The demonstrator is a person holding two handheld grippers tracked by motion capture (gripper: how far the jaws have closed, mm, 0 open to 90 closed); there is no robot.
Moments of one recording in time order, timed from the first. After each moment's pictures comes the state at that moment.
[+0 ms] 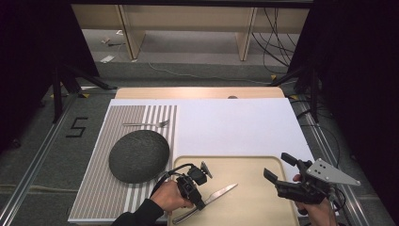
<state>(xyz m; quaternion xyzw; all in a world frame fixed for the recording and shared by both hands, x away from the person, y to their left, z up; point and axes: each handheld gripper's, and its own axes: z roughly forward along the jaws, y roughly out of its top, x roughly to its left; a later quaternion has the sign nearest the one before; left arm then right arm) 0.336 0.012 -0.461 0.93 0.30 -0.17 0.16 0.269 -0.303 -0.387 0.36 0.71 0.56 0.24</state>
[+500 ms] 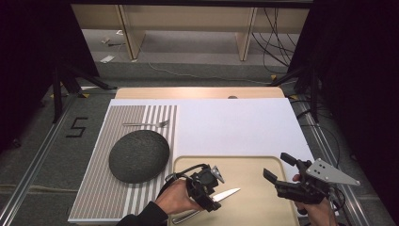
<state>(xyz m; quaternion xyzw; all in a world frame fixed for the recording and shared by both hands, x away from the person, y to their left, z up) 0.316 -0.018 -0.437 0.95 0.18 -0.06 0.26 0.270 -0.303 -0.387 0.36 0.71 0.56 0.24</state>
